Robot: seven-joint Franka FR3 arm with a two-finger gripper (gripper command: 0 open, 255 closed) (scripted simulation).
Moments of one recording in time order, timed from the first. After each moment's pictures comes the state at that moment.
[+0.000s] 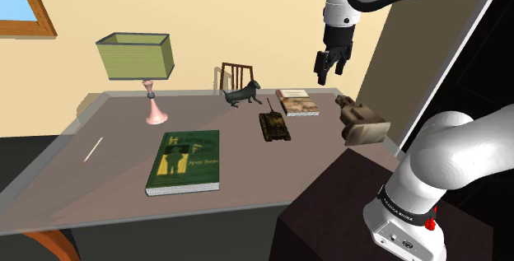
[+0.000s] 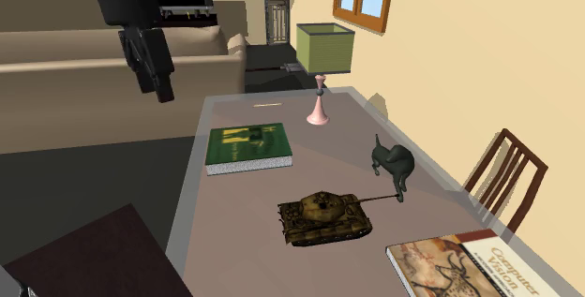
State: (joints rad) arm 0.02 -0.74 0.03 -2.45 -0.10 1.68 0.10
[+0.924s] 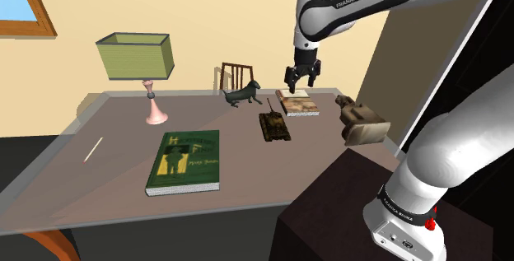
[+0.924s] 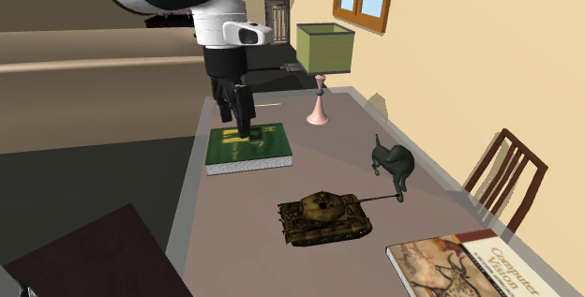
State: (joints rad) arm -0.05 -0.31 -0.03 -2.36 -0.09 2.01 0.18
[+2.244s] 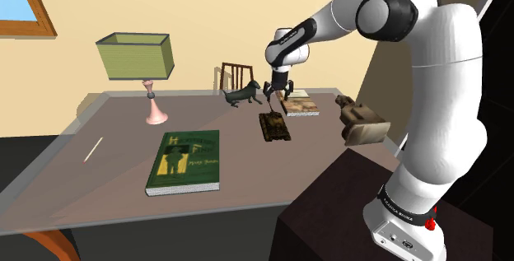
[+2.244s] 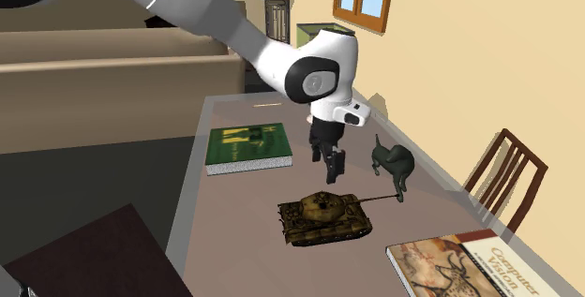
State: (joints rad) arm -0.15 0.46 -0.09 -1.82 0.06 2.25 0.22
